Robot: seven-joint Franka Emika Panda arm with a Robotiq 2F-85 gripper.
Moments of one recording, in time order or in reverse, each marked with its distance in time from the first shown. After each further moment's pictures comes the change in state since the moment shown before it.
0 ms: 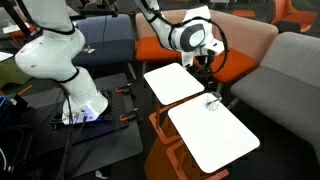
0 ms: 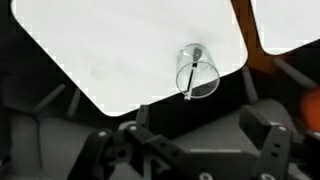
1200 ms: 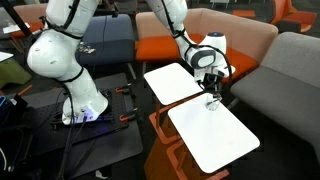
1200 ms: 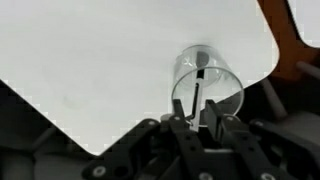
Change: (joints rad) arm 0.412 0.400 -0.387 0.351 0.537 -0.030 -0.260
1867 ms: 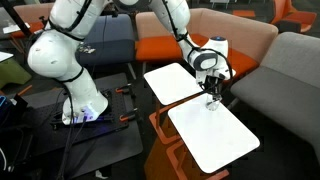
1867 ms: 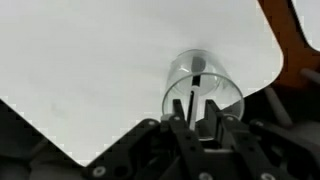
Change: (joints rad) arm 0.010 0.087 -0.001 0.103 0.033 -0.059 -0.006
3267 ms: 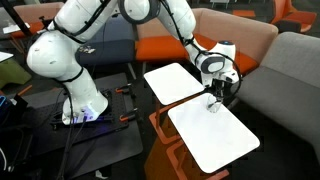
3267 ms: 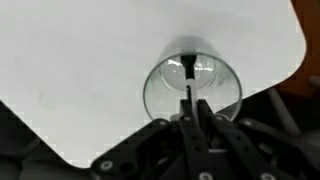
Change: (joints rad) arm -0.023 0.129 0.001 0.200 0.018 -0.109 -0.062
